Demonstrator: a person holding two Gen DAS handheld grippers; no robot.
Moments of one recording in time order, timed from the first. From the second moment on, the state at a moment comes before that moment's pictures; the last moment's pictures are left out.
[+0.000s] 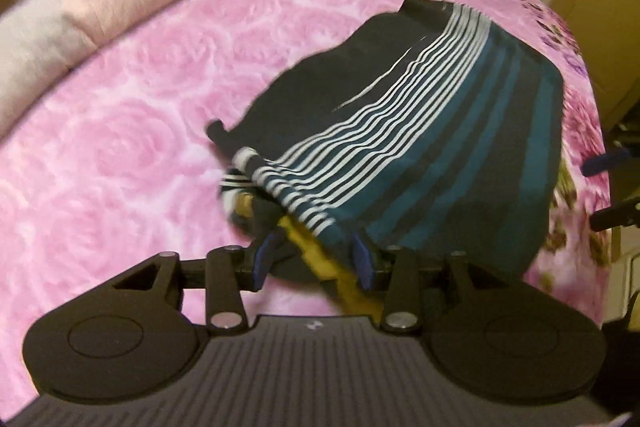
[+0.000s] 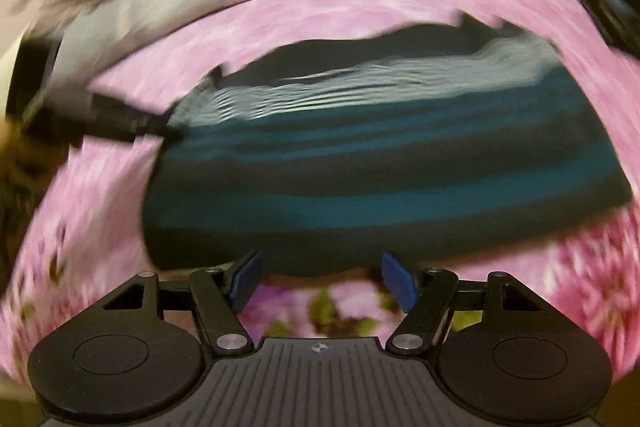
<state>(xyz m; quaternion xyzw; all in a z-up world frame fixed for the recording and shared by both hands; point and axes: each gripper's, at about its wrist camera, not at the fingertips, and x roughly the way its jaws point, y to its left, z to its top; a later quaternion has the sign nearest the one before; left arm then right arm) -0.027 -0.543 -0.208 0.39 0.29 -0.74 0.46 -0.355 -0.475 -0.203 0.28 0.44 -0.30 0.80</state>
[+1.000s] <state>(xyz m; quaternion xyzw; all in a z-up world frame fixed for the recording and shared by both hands) -0.071 -0.499 -0.305 0.55 -0.37 -0.72 0.21 -0.265 -0.425 -0.257 -0.04 0.50 -0.16 0.85</state>
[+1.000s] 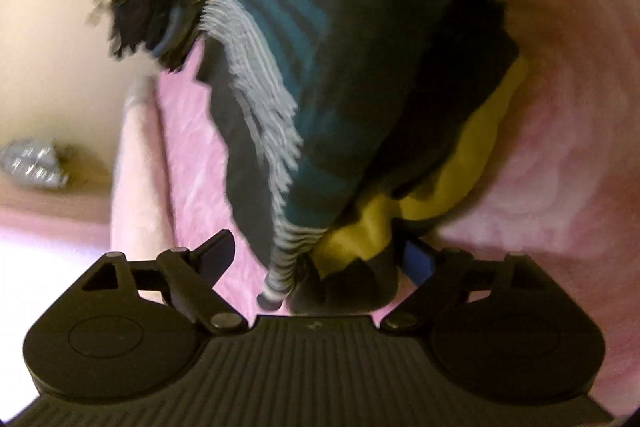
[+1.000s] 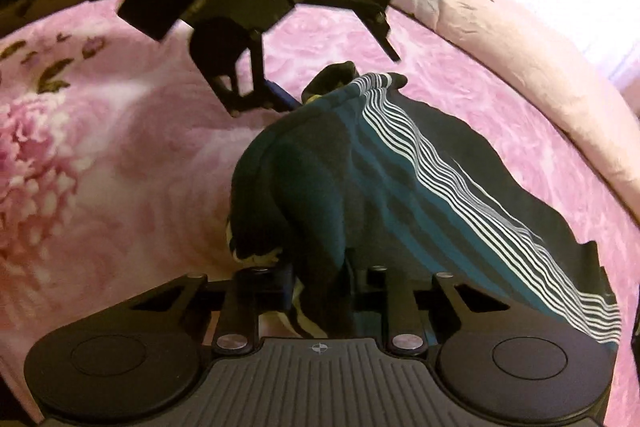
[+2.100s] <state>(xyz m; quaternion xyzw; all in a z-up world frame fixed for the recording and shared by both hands) -0.374 -0.770 -0.150 0.53 -0.09 -0.81 0.23 -0.575 -0.644 -0.217 0.56 0.14 -0.44 0.69</state>
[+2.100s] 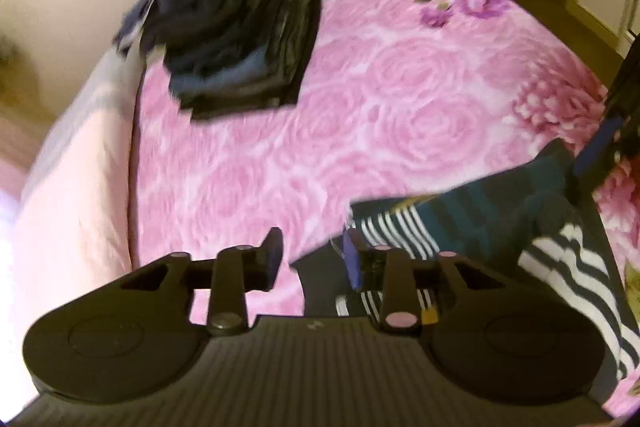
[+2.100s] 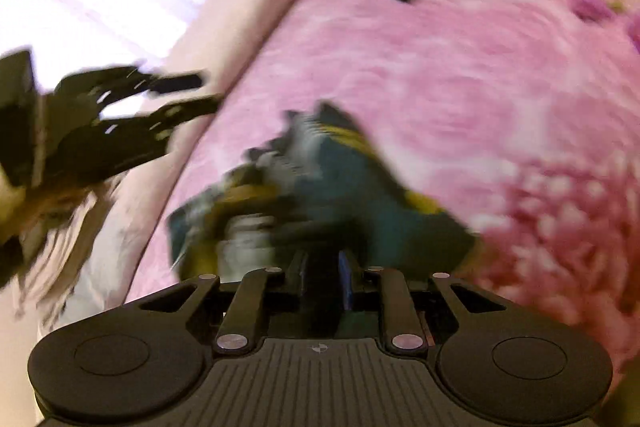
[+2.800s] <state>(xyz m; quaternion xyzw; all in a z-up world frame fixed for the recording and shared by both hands) -0.235 -0.727 -0.178 0.51 0.13 -0.77 0.36 -0.491 -0.662 -0.205 0.55 0.15 -0.40 0.72</state>
